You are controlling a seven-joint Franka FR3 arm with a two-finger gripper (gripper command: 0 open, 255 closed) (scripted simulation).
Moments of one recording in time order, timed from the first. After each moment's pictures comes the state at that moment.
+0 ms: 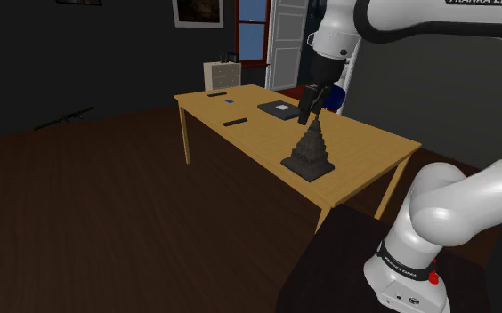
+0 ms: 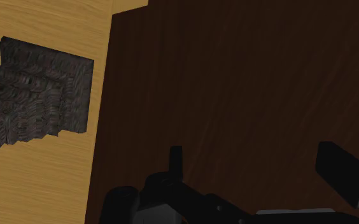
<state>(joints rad) 0.00 -0.80 0.07 -2.35 0.02 1.71 0.03</state>
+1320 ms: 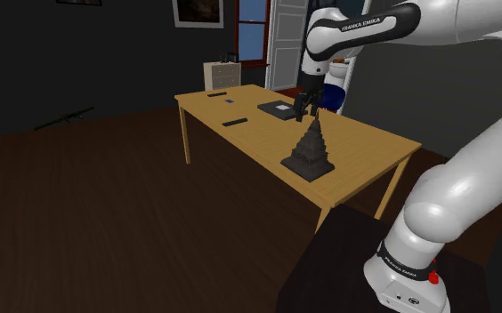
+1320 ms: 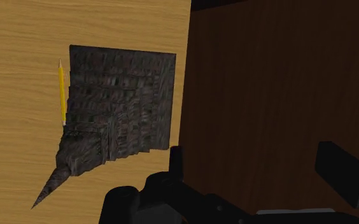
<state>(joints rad) -0.15 -0.33 -0.20 -2.16 -0.06 1.84 -0.16</state>
